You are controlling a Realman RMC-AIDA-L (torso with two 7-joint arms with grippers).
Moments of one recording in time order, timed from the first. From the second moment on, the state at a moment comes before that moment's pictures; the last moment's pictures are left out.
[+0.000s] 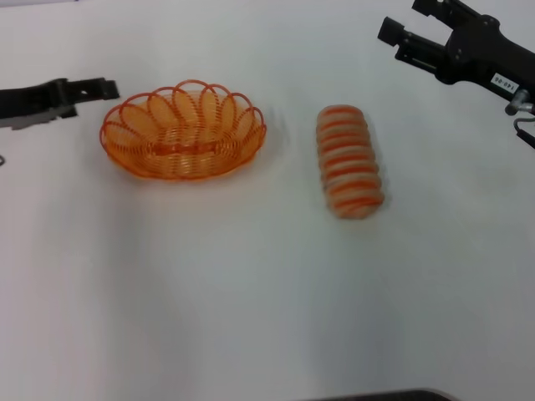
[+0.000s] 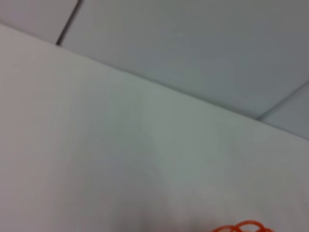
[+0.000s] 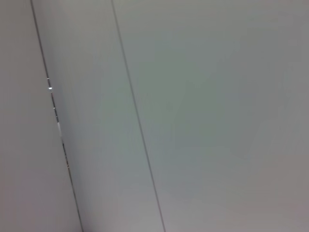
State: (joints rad) left arm -0.47 -2.16 0.82 1.07 2.27 1.24 -2.50; right arm 0.44 2.09 -0.58 -0.45 -1.57 -1.47 1.11
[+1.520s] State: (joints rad) left arm -0.25 -2.15 0.37 0.93 2.08 1.92 -1.18; right arm 0.92 1.96 -0.74 -0.79 -2.68 -1.63 2.77
